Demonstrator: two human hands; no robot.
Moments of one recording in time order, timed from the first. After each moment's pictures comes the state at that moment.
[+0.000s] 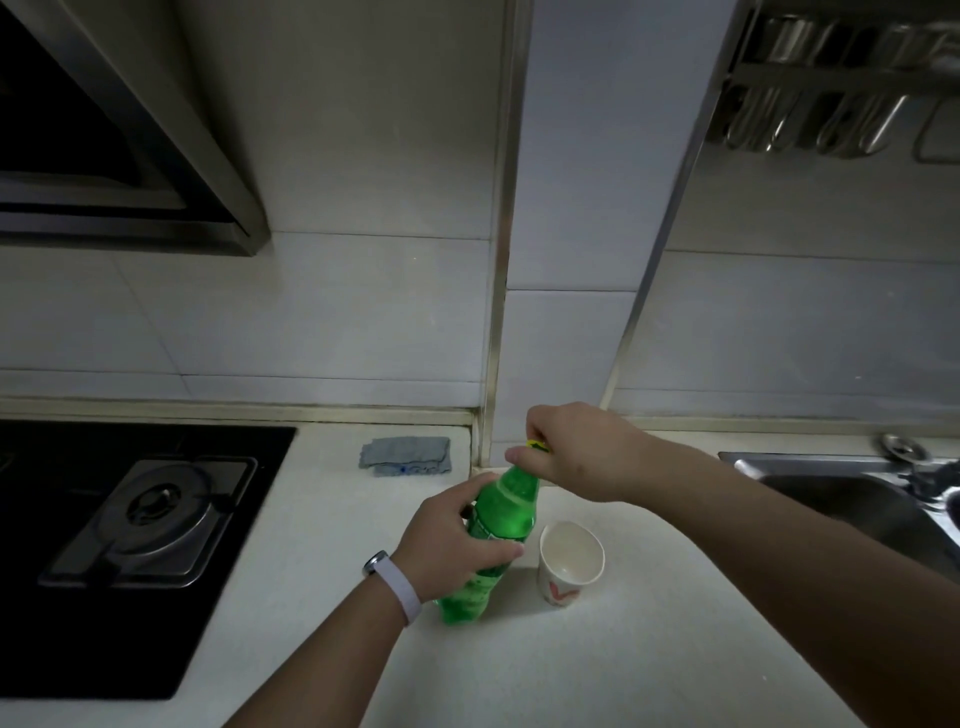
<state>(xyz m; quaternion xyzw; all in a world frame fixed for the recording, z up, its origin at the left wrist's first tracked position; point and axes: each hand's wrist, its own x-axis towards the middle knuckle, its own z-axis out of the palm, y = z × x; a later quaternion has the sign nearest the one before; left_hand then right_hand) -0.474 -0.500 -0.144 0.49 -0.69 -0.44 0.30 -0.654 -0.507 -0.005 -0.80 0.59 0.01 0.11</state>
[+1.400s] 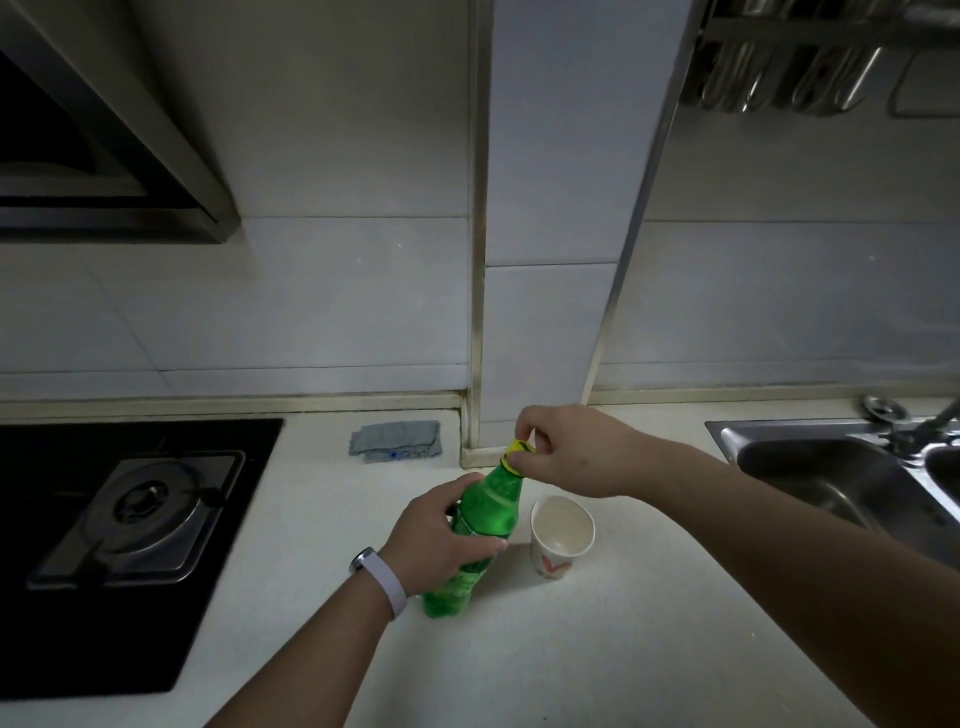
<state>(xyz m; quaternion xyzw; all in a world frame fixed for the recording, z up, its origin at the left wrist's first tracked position) -0.468 -0.501 -0.175 0.51 -0.68 -0.46 0.26 -0.673 -0.498 -0.037 -0.76 0.61 -0.05 0.21</state>
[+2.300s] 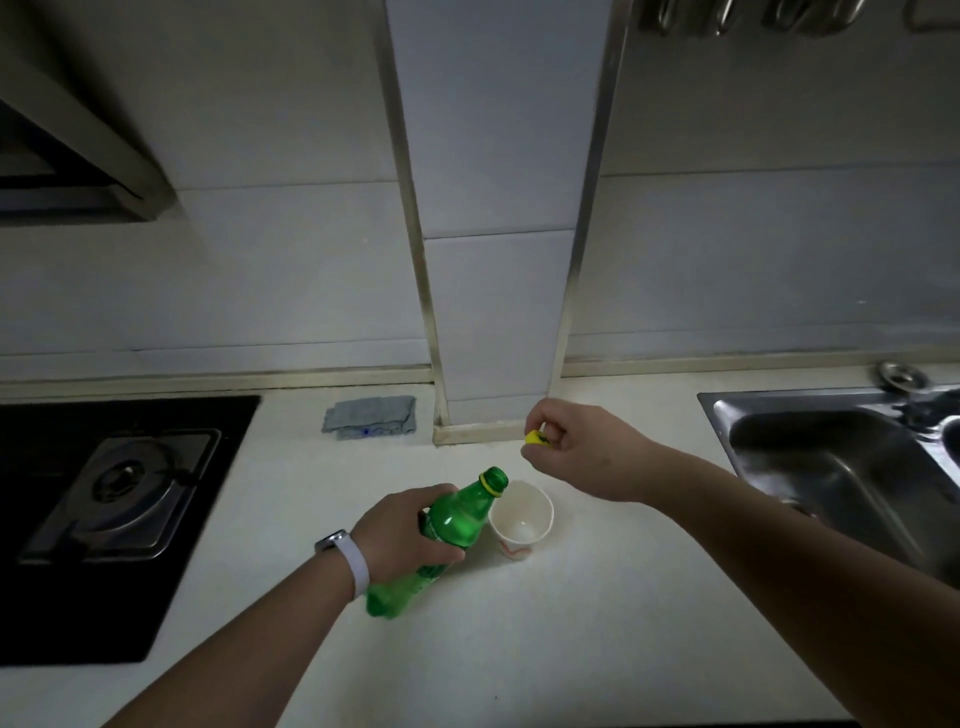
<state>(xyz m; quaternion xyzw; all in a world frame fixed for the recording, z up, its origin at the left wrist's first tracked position) -0.505 -0.509 -0.182 0.56 -0.72 -0.40 0.05 -0.763 -0.497 -0.073 -0.71 0.61 -0.16 0.32</state>
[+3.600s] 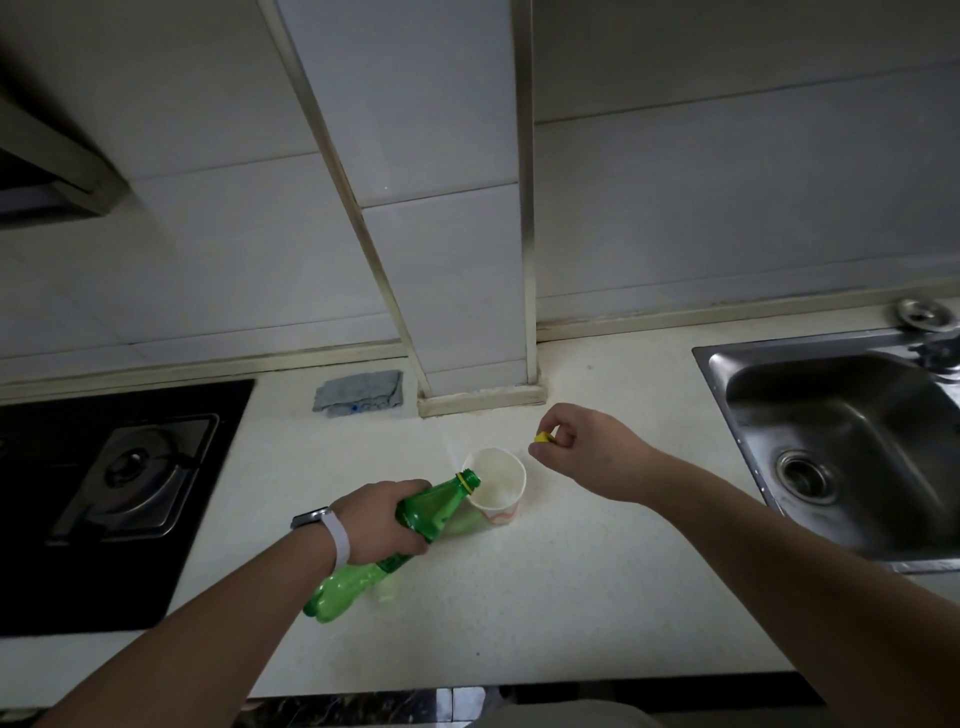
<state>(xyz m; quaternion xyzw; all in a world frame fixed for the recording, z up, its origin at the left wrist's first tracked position) -0.523 -0.501 -0.178 0.58 -0.73 -0.34 -0.12 -0.818 -0.478 -0.134 -0.64 0.63 -0.19 0.40</state>
